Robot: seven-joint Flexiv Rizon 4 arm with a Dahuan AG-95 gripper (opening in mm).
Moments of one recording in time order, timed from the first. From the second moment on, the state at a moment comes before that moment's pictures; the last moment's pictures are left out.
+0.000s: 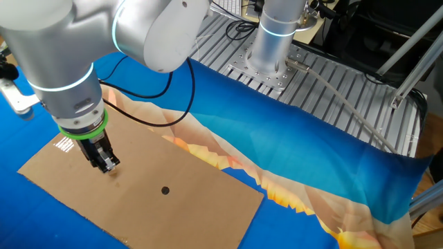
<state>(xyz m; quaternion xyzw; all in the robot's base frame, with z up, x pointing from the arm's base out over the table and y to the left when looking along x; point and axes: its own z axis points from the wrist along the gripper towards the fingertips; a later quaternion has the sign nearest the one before) 0.694 -0.137 0.073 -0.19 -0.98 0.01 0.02</state>
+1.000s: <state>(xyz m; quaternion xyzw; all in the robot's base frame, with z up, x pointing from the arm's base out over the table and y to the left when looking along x) 0.693 -0.137 0.073 -0.23 -0.97 0.00 0.03</state>
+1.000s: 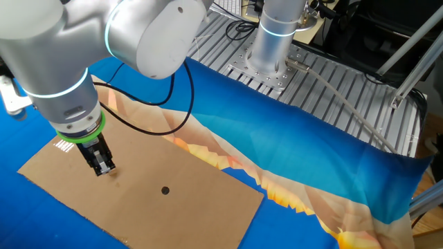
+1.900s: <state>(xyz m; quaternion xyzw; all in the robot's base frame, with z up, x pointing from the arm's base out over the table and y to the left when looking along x) 0.694 -0.138 0.074 -0.21 -0.98 0.00 0.04</state>
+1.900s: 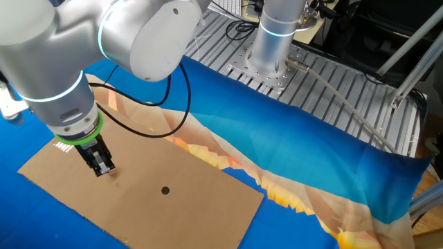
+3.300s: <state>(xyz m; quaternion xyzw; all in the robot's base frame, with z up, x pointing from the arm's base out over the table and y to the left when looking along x) 0.681 -0.154 0.059 -0.25 -0.97 0.00 0.03</state>
